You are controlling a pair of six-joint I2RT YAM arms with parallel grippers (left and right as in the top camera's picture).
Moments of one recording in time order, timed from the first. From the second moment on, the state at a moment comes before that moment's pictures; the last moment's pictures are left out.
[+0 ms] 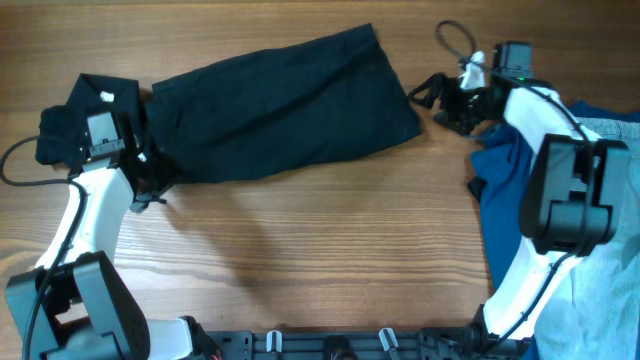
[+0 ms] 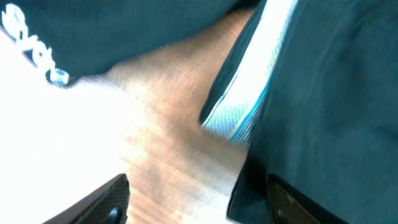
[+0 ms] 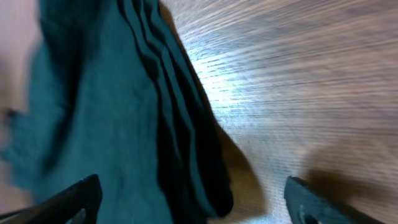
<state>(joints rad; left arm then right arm) 0.26 1.57 0.92 -0.64 0.04 -0.43 -0.08 2.11 1.42 -0.50 -0.62 0.27</state>
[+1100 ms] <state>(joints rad) 0.26 1.53 1.04 -0.83 0.06 -0.30 0.01 1.88 1.41 -0.73 -0.23 0.26</state>
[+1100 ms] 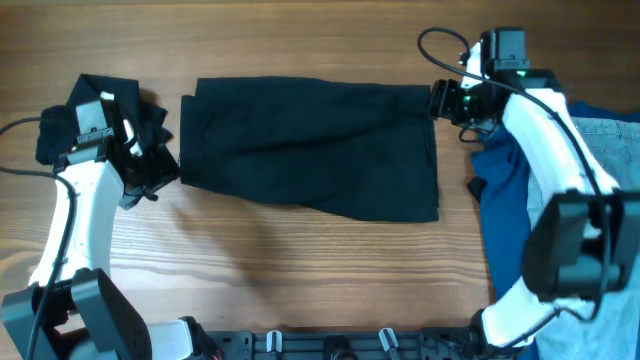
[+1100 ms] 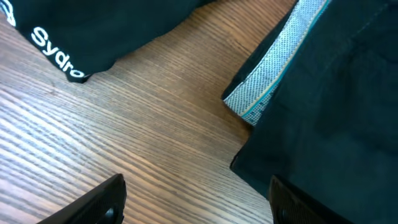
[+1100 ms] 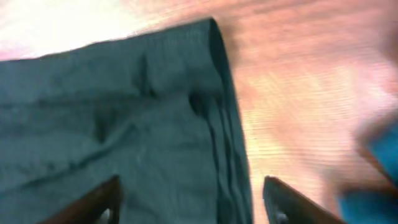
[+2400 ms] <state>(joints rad) 0.26 1.53 1.04 -0.76 0.15 -0.29 -0.04 2.03 1.43 -0.45 -0.41 0.31</state>
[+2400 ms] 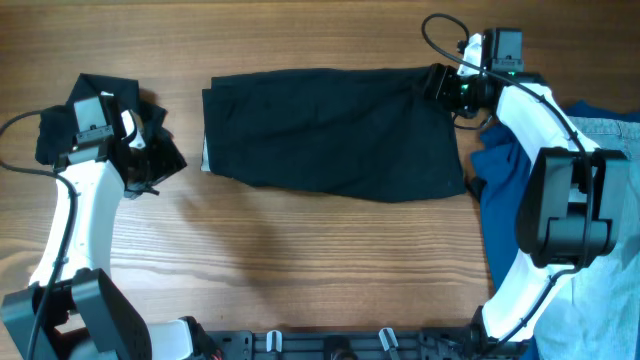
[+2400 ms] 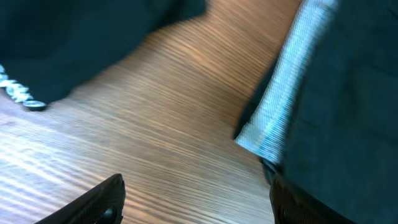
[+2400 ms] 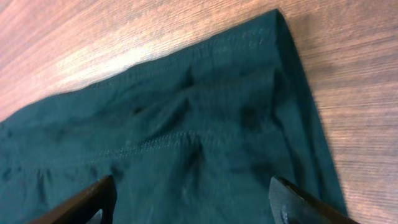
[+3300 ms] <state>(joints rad) 0.05 1.74 1.04 -0.56 0.23 -0.11 0.10 1.94 1.29 -0.80 -0.18 0.35</state>
